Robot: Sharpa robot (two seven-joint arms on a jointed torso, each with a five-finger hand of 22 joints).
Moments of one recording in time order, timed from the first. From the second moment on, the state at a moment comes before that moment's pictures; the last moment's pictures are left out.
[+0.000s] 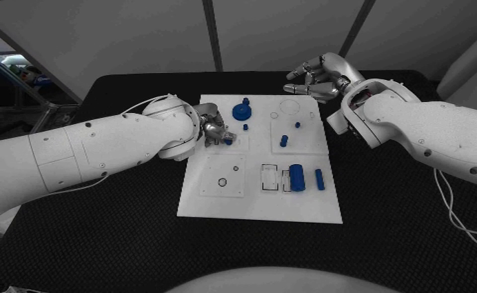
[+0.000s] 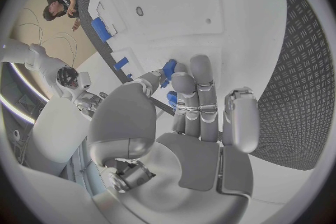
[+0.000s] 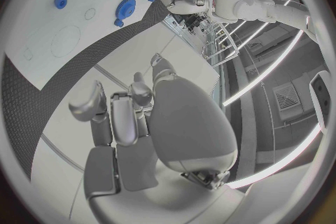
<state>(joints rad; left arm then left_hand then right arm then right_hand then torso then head) 1.26 -0.69 -0.08 1.45 -1.11 -0.09 -0.55 1.02 -0.20 0.44 0.13 0.35 1.07 -0.01 0.62 0.59 1.41 -0.07 0.92 0.72 1.43 -0.10 0.67 0.72 0.06 1.45 0.01 1.44 1.31 1.22 -0.79 0.08 1.49 -0.97 -0.47 -0.06 1.47 -0.09 -0.02 0.24 0.30 0.93 0.14 0.25 0.07 1.23 0.06 1.16 1.06 1.47 -0.01 1.37 1.28 0.09 1.29 0.09 1.30 1.07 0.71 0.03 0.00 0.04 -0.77</state>
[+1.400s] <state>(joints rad) 1.24 -0.71 -0.02 1.45 -1.08 -0.12 -0.55 1.01 -0.16 0.13 0.28 0.35 1.08 -0.01 0.62 0.58 1.40 -0.07 0.93 0.72 1.43 -0.10 0.67 0.72 0.06 1.45 0.01 1.44 1.31 1.22 -0.79 0.08 1.47 -0.97 -0.47 -0.06 1.47 -0.09 -0.02 0.24 0.30 0.93 0.14 0.25 0.07 1.23 0.06 1.15 1.05 1.47 -0.01 1.37 1.28 0.09 1.29 0.09 1.29 1.07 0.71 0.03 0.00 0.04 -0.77</state>
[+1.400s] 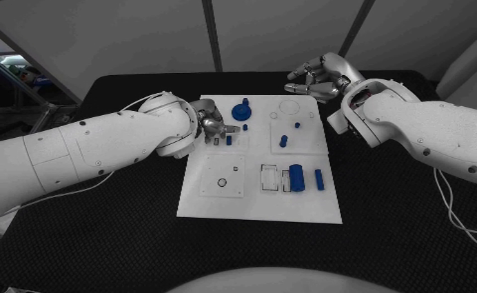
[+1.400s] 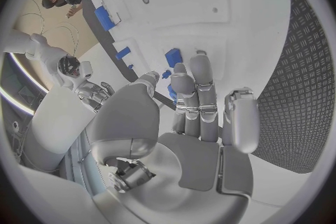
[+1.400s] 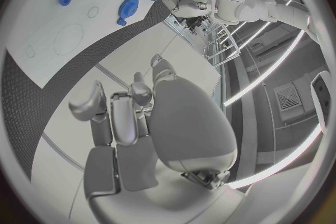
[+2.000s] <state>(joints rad) 1.28 -0.75 0.12 1.42 -1.05 -0.01 -0.56 1.16 -0.12 0.04 0.27 0.35 0.95 0.06 0.50 0.51 1.28 -0.01 0.79 0.54 1.42 -0.07 0.63 0.70 0.08 1.34 0.04 1.28 1.19 1.22 -0.78 0.08 1.46 -0.97 -0.47 -0.06 1.47 -0.09 -0.02 0.24 0.30 0.93 0.14 0.25 0.07 1.23 0.06 1.15 1.05 1.47 -0.01 1.37 1.28 0.09 1.29 0.09 1.29 1.07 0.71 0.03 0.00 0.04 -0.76</state>
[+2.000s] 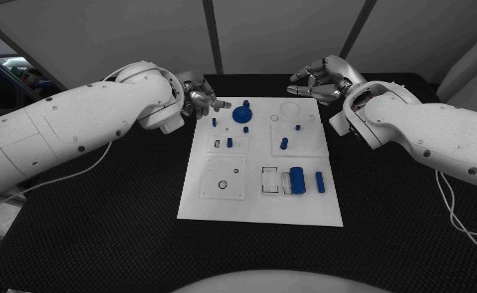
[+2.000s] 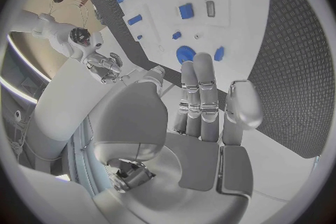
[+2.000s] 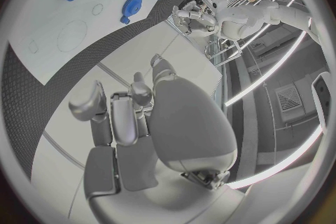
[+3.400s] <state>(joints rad) 1.32 -0.55 0.04 1.01 -1.06 0.22 -0.53 1.11 -0.09 -0.12 0.29 0.10 1.00 0.07 0.43 0.36 1.26 0.00 0.82 0.51 1.42 -0.06 0.64 0.71 0.13 1.36 0.05 1.29 1.22 1.22 -0.77 0.08 1.44 -0.97 -0.47 -0.06 1.47 -0.09 -0.02 0.24 0.30 0.93 0.14 0.25 0.07 1.23 0.06 1.15 1.05 1.47 -0.01 1.37 1.28 0.09 1.29 0.09 1.29 1.07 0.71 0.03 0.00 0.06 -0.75</state>
